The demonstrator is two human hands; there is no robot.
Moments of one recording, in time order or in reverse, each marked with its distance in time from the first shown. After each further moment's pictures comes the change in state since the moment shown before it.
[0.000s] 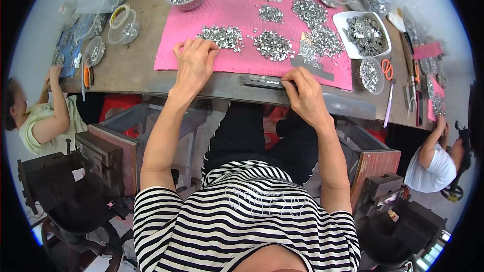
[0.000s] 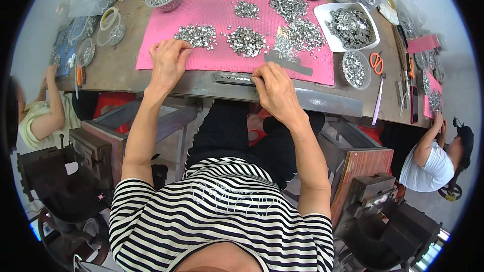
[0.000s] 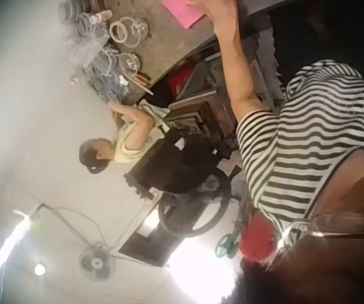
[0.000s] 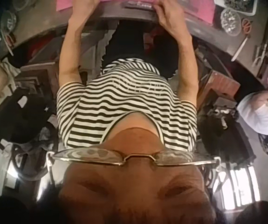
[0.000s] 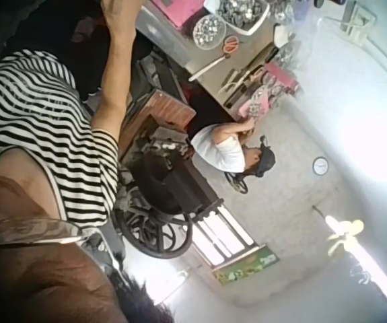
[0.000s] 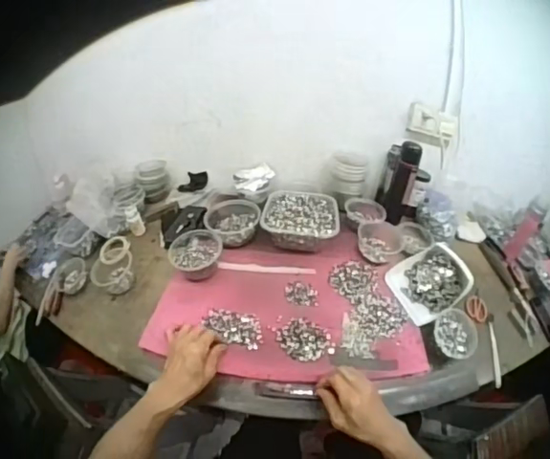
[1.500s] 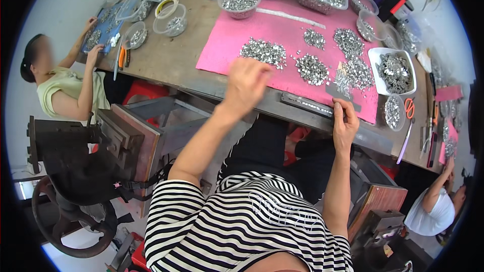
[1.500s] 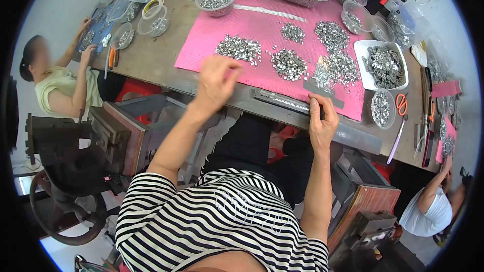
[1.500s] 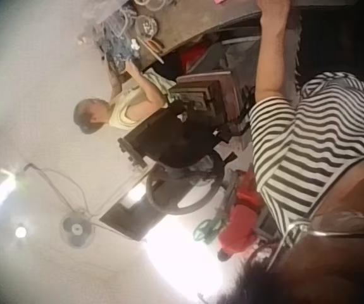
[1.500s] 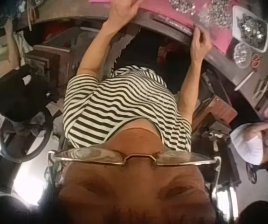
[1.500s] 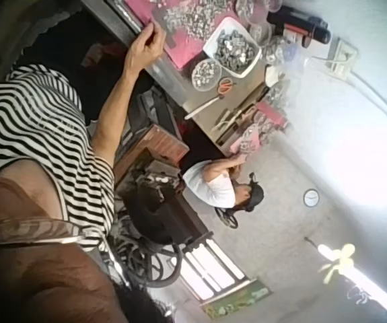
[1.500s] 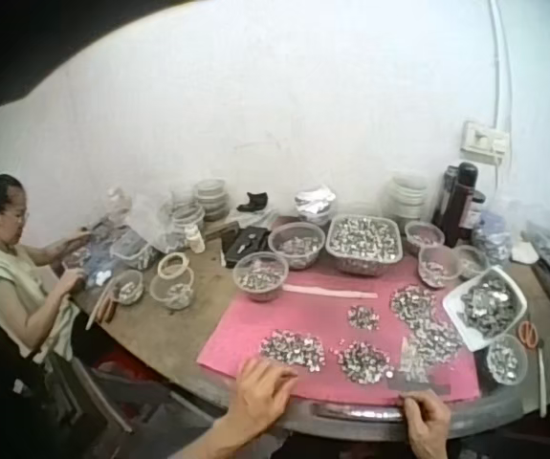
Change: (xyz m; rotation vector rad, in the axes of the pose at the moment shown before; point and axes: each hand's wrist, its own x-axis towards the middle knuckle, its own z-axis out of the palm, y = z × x) left_hand -0.019 0.029 0.006 -0.224 0.156 -0.023; right_hand -0.029 0.027 0.011 0.340 0.357 0.355
